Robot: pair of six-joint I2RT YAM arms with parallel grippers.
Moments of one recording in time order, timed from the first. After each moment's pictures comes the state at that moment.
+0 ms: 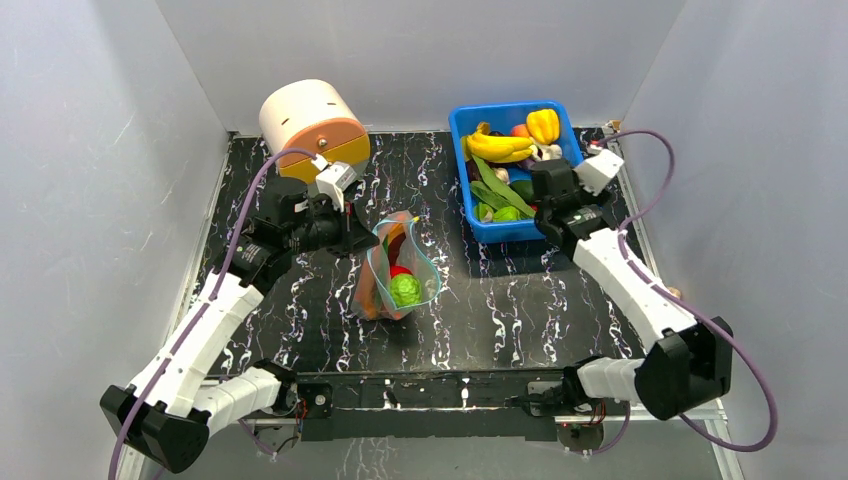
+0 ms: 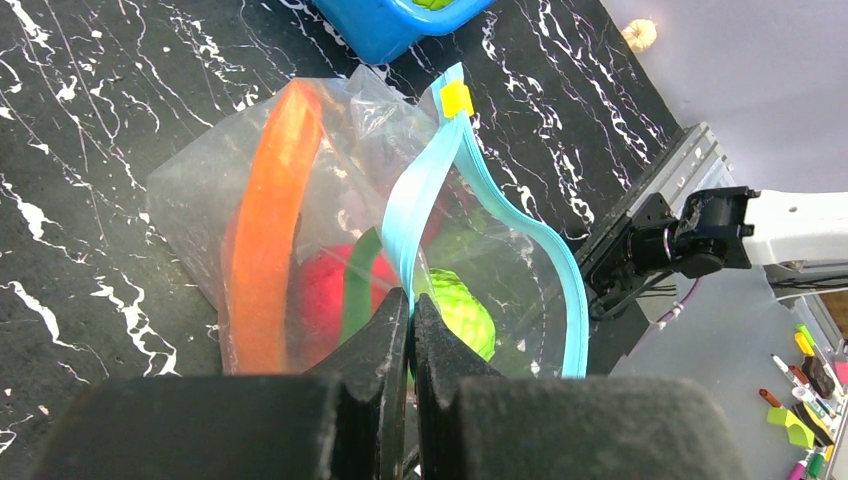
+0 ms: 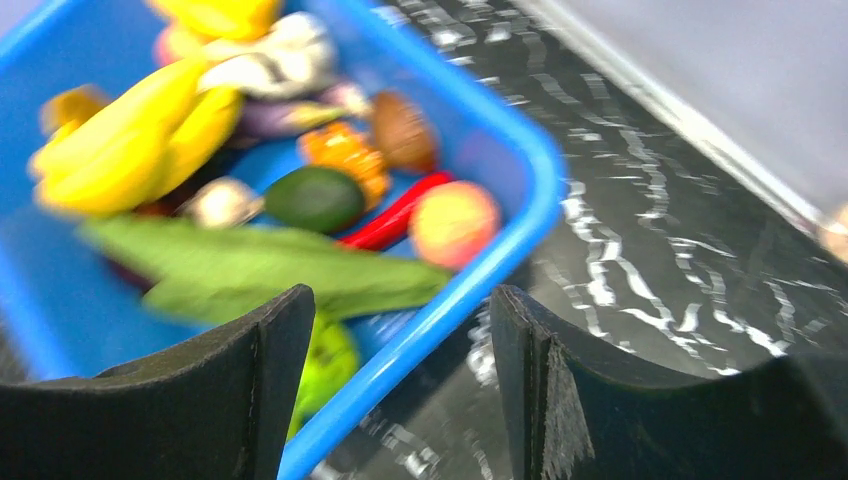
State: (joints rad) left arm -0.45 1.03 1.08 -0.59 0.46 -0.25; right arm 0.40 1.24 1.08 -0.44 0.80 0.69
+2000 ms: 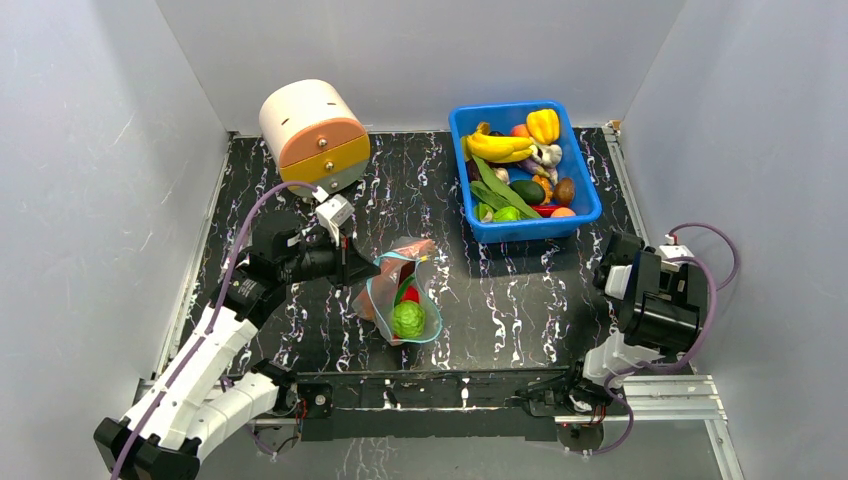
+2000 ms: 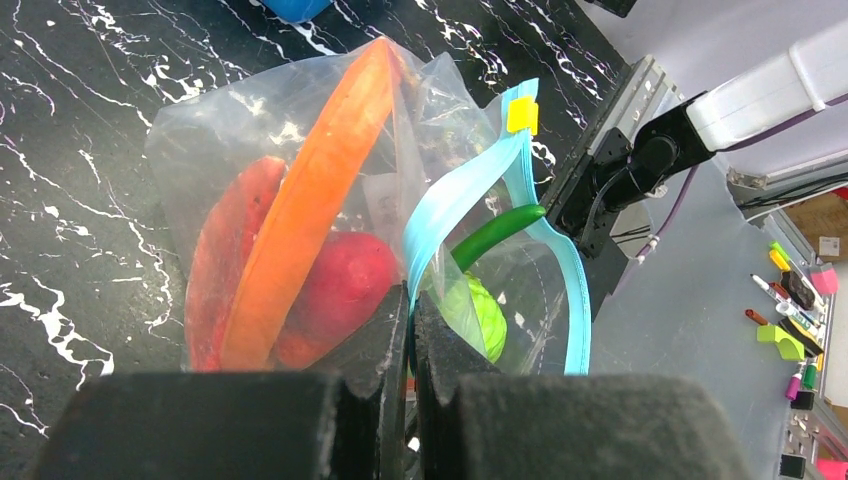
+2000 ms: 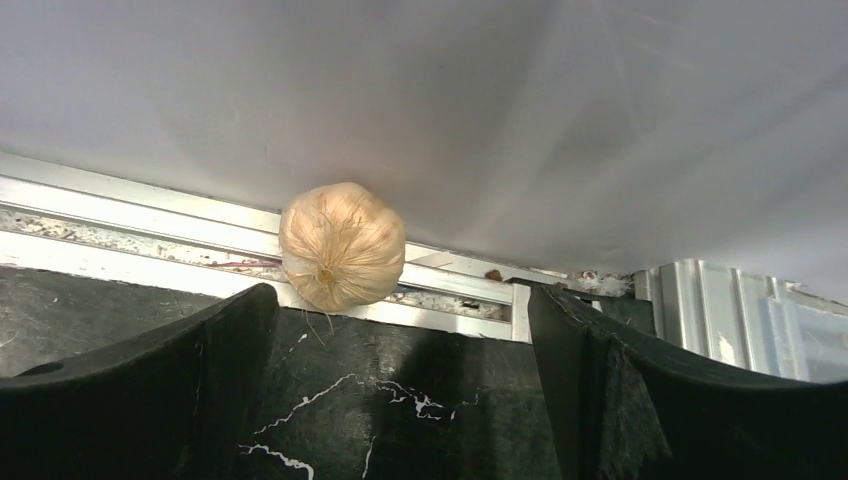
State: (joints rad) left arm -0.45 0.84 0.84 -0.48 0.62 -0.22; right arm -0.37 1.58 0.49 0.27 1.09 0.39
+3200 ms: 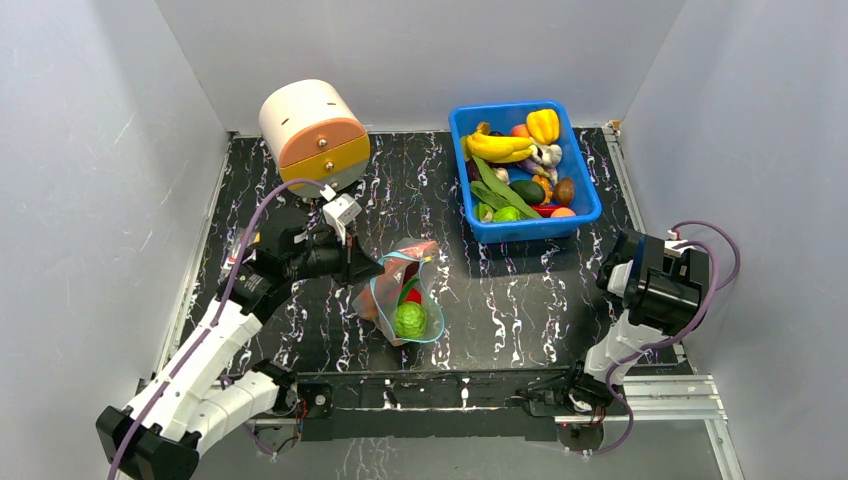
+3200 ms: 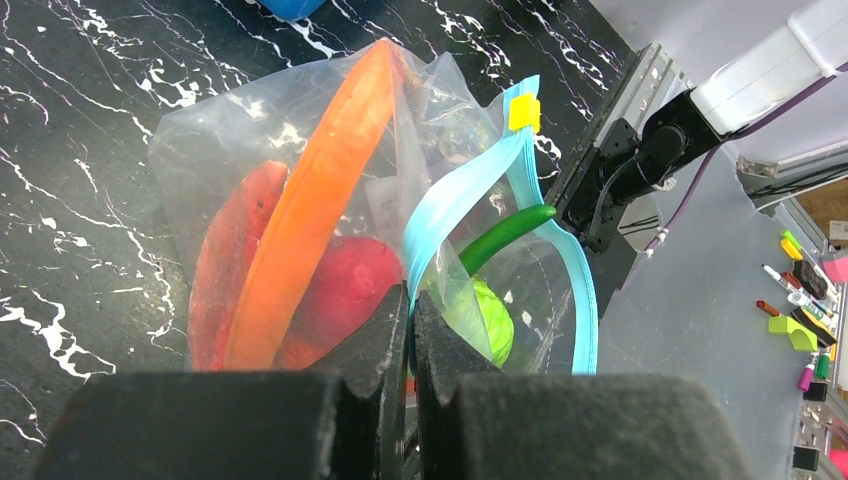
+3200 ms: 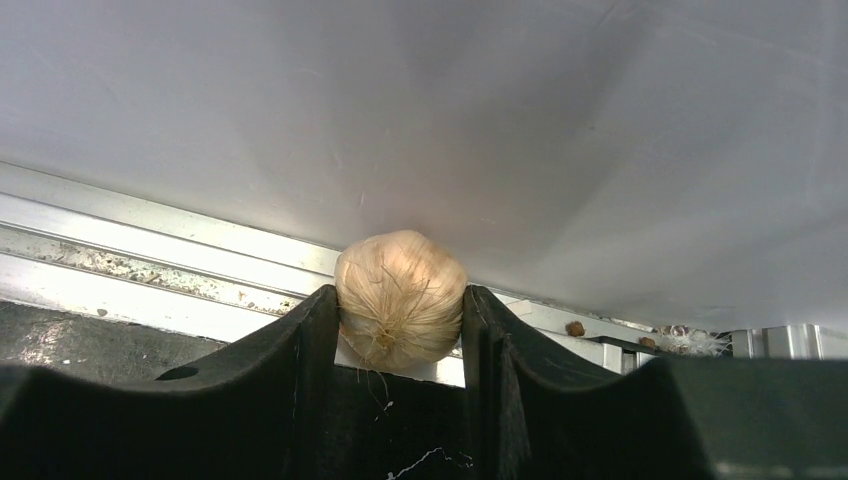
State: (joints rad) left arm -0.47 0.88 0.84 -0.46 0.61 -0.19; right arm -0.42 1.74 0.49 0.60 0.98 0.26
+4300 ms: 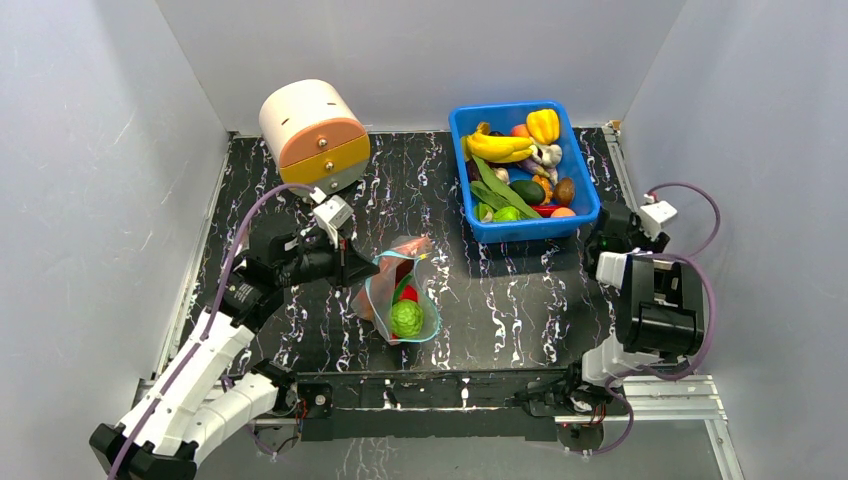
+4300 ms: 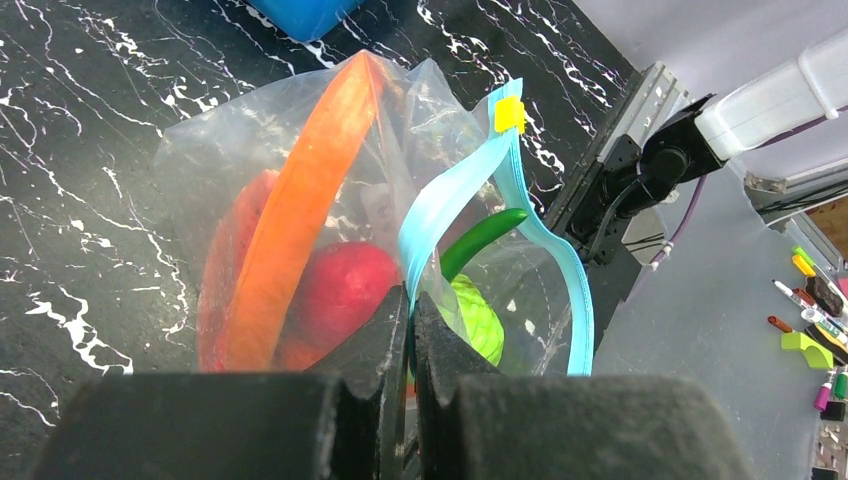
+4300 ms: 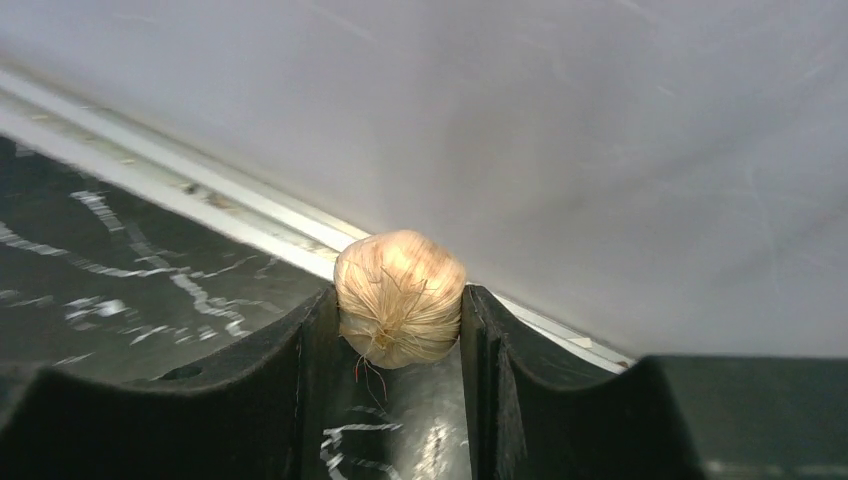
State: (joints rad) left arm -0.47 0.81 0.84 -0.48 0.58 -0.20; right arm -0.24 1.57 0.58 0.47 1.00 0.18
